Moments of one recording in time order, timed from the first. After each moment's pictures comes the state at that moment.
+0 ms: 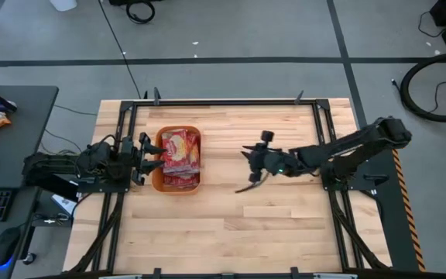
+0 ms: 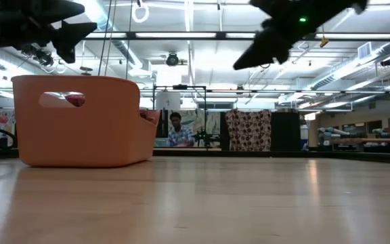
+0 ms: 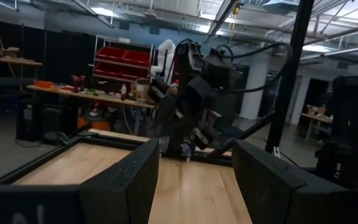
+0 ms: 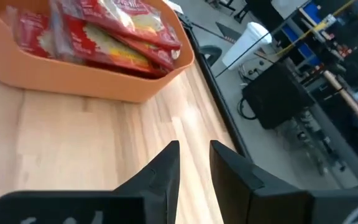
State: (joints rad) left arm 0.00 0.17 0.09 0.31 -0.07 -0.16; right arm 0.17 1.38 0.82 0.02 0.72 -0.25
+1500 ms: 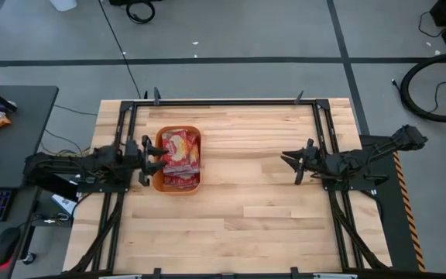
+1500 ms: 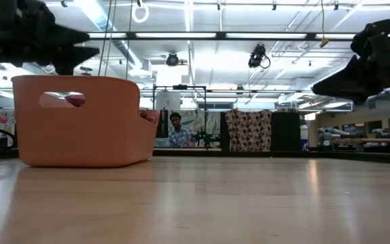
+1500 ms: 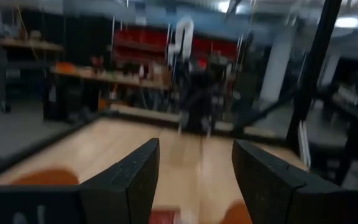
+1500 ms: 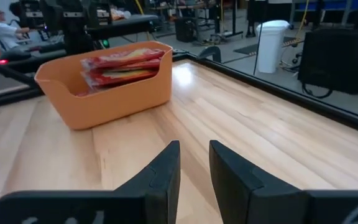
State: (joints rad) left arm -0.01 0.15 0.01 0.30 -0.15 -0.14; right arm 0.33 0.32 0.01 0.12 0.74 0.26
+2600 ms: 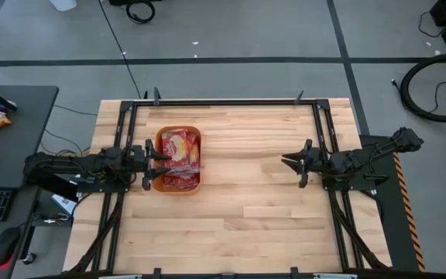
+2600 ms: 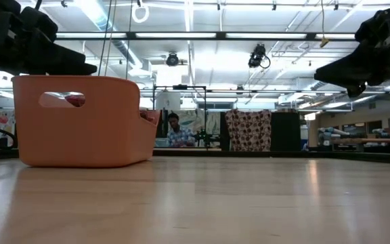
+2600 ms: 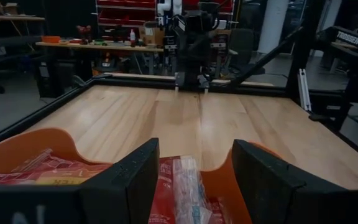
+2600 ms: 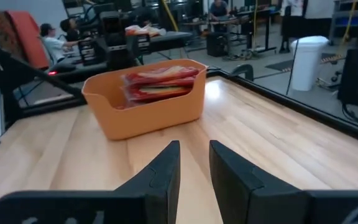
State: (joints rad) left arm -0.01 0.16 0.01 0.12 -0.09 -0.07; right arm 0.33 0.22 0.01 0.13 0.61 0.18
